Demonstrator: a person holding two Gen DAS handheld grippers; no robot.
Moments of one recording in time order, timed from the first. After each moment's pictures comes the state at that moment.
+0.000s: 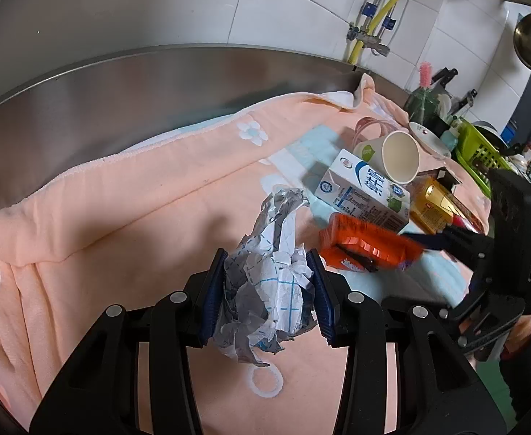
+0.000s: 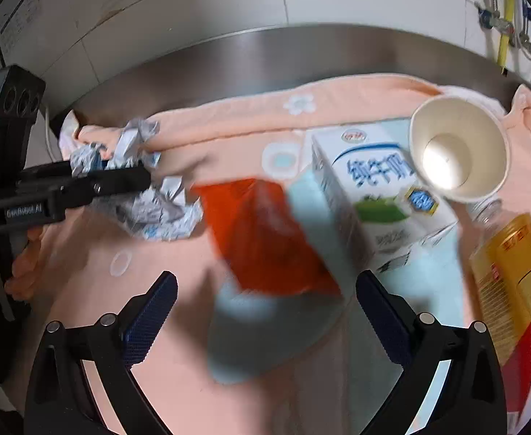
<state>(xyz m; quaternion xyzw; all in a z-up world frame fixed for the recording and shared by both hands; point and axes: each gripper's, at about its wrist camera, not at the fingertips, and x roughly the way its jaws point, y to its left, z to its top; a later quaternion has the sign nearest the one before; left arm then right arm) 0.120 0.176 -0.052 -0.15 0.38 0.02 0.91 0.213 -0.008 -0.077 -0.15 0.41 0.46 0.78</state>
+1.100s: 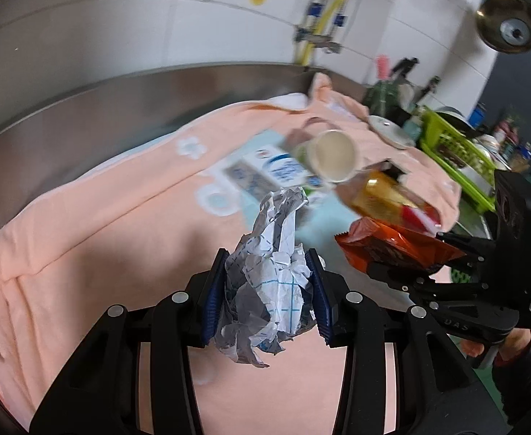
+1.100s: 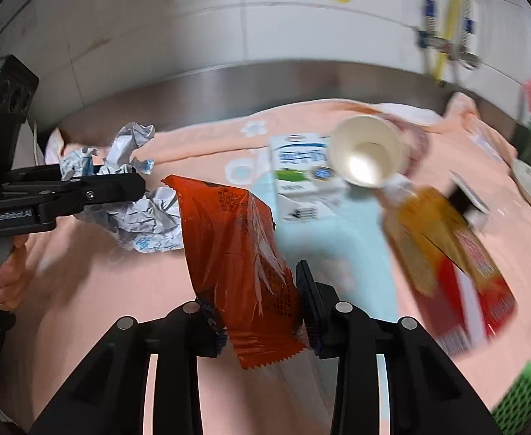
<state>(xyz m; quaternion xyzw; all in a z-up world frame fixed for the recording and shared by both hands) 0.110 0.120 -0.020 -0.12 0.36 -0.04 0.92 0.170 -0.078 -0.043 -0.13 0.37 0.38 0.84</state>
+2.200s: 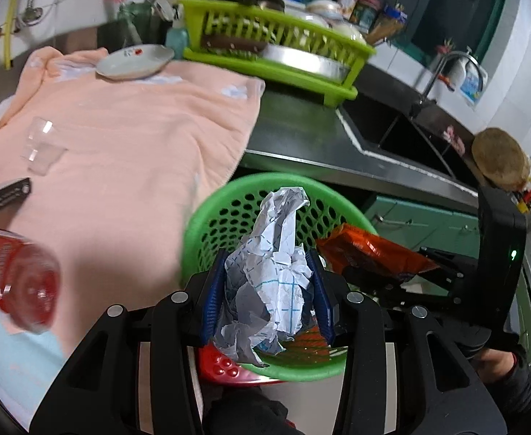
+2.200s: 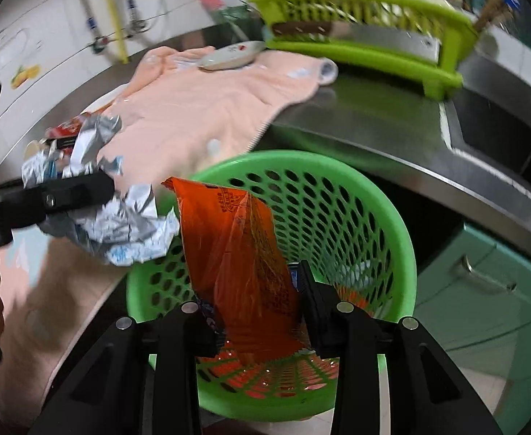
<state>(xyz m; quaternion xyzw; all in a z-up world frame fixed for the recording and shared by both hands) 0.205 -0.279 -0.048 0.01 0.43 -0.32 0.84 0.141 -0.464 -0.088 0.06 0.43 0.04 0.90</state>
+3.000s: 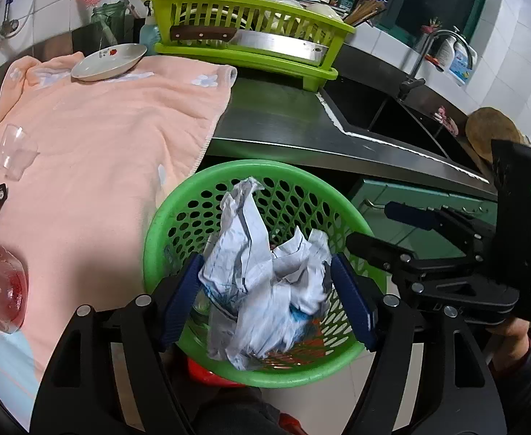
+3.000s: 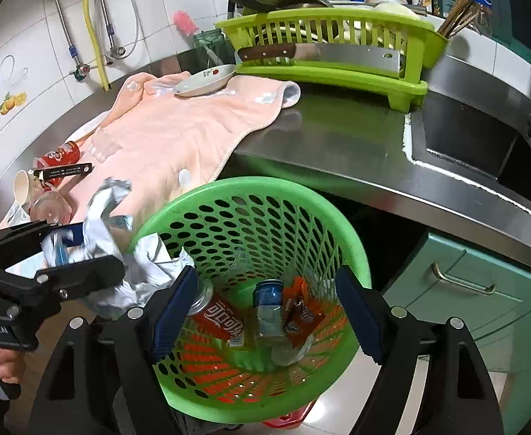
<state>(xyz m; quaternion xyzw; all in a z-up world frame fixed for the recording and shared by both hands) 0.187 -0.306 -0.055 0.03 0.43 -0.34 0.84 0.130 -0.490 -0.065 0.06 0.40 0.01 0.91</state>
